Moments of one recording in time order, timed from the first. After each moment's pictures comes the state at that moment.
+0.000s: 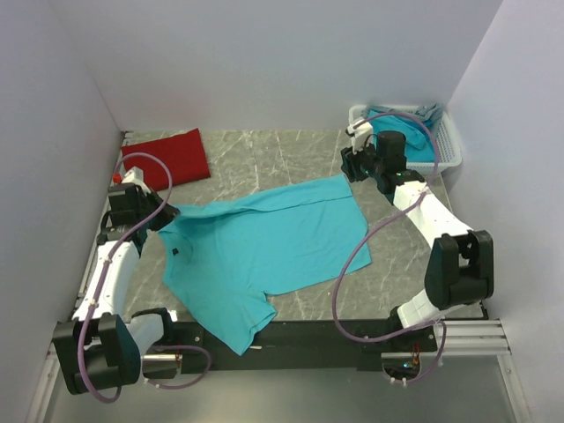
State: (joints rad) left arm 0.17 1.05 0.71 -0.29 0.28 -0.52; right arm 0.15 1.55 1.15 -0.11 -0.30 -0.31
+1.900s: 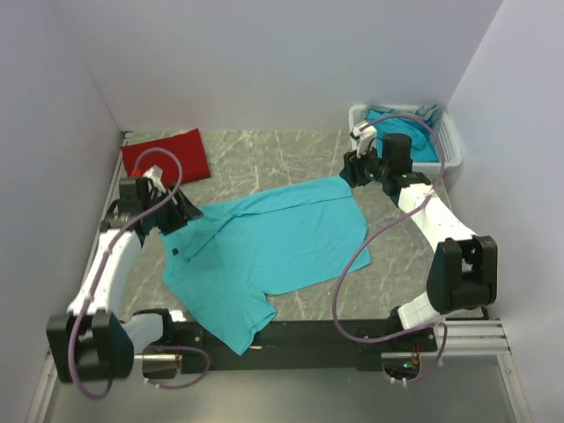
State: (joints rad) left arm 0.07 1.05 0.79 -0.54 0.38 -0.52; right arm 0.12 1.50 1.12 -0.14 -0.42 -0.27
